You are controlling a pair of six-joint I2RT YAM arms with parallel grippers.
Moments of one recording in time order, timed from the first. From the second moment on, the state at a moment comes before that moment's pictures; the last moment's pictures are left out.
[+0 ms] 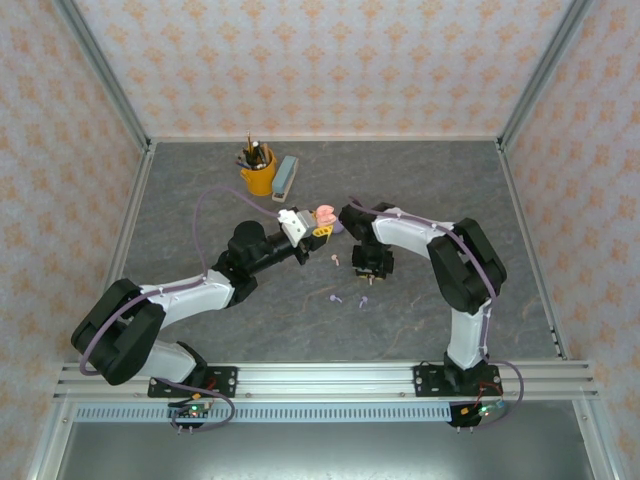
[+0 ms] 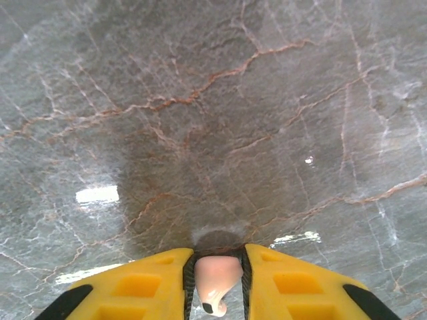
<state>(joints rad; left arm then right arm) -0.59 1.39 0.58 0.80 0.35 0.15 0.61 1.91 1.26 -0.97 0.02 0.78</state>
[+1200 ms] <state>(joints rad) -0.59 1.39 0.58 0.79 0.35 0.16 0.59 1.52 0.85 -0.40 -0.04 0.74</state>
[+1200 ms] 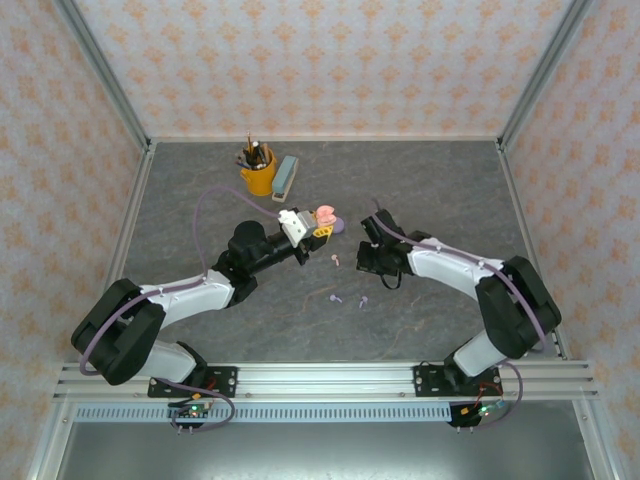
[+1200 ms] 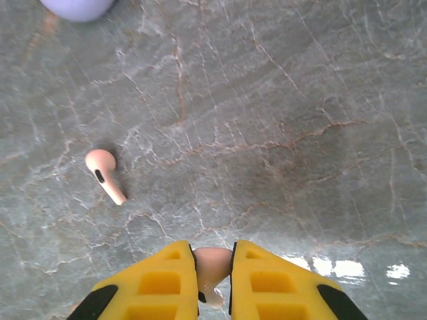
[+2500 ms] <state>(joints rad) -0.59 1.35 0.65 0.75 0.38 0.25 0.55 1.02 0.95 -0.22 -0.14 0.57</state>
